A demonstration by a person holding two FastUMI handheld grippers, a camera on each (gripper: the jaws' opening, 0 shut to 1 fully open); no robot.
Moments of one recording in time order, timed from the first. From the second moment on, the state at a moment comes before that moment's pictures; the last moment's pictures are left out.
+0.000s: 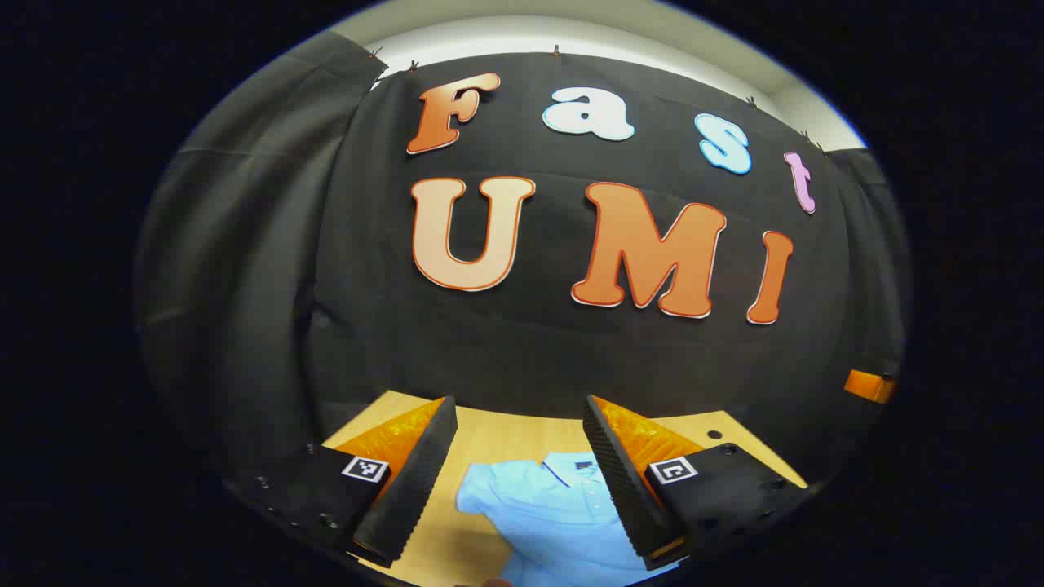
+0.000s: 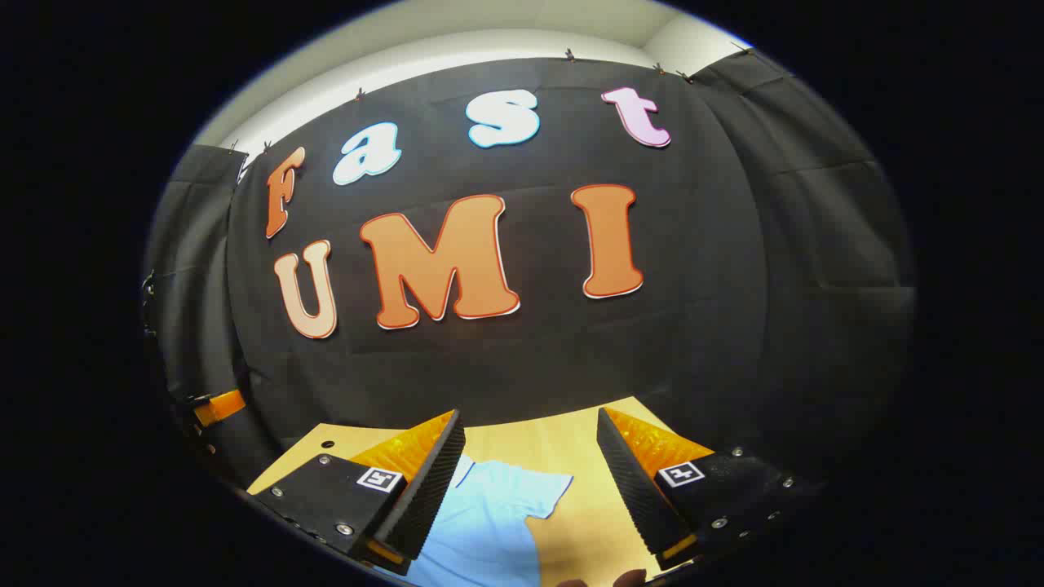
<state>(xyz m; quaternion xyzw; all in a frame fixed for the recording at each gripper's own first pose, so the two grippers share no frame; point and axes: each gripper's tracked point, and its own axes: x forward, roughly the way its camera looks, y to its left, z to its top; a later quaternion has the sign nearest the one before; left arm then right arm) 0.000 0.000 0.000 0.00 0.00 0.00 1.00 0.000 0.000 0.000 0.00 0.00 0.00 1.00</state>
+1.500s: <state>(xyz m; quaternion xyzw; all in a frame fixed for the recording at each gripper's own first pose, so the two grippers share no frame) 0.083 0.029 -0.020 -0.01 0.02 0.03 1.00 0.141 -0.007 -0.071 -0.10 0.18 -0.05 0.98</state>
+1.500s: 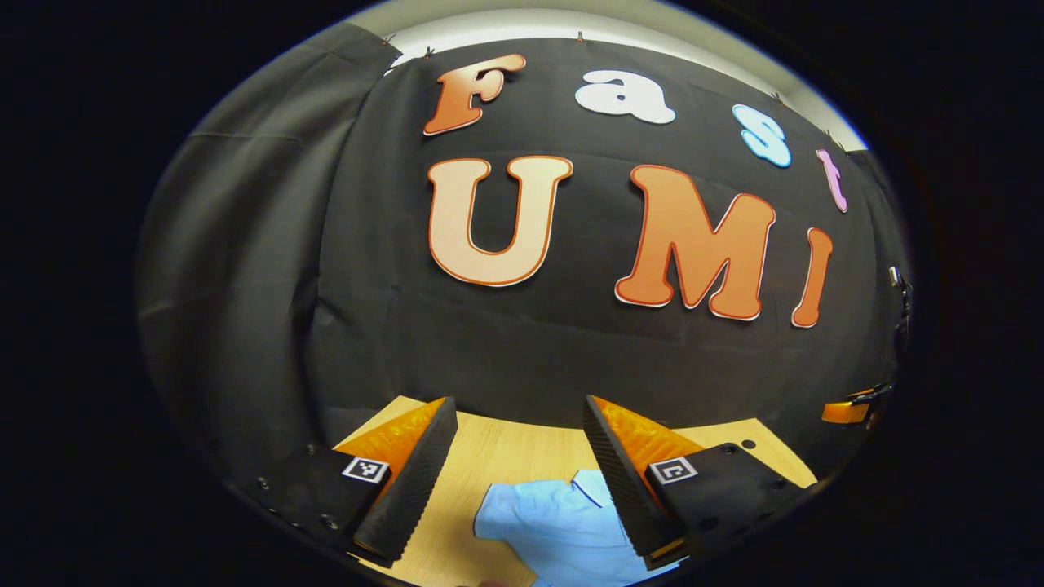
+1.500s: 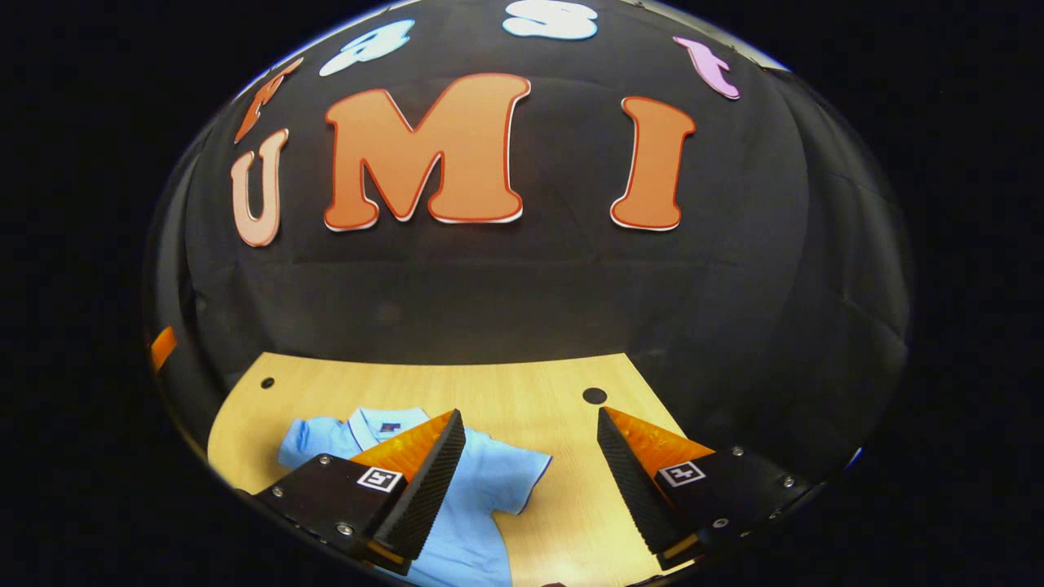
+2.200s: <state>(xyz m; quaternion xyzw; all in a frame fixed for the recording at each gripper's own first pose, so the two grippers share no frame) 0.121 0.091 -0.062 -0.01 0.08 0.05 1.00 0.217 -0.043 -0.230 -0.15 0.40 -0.10 0.90</state>
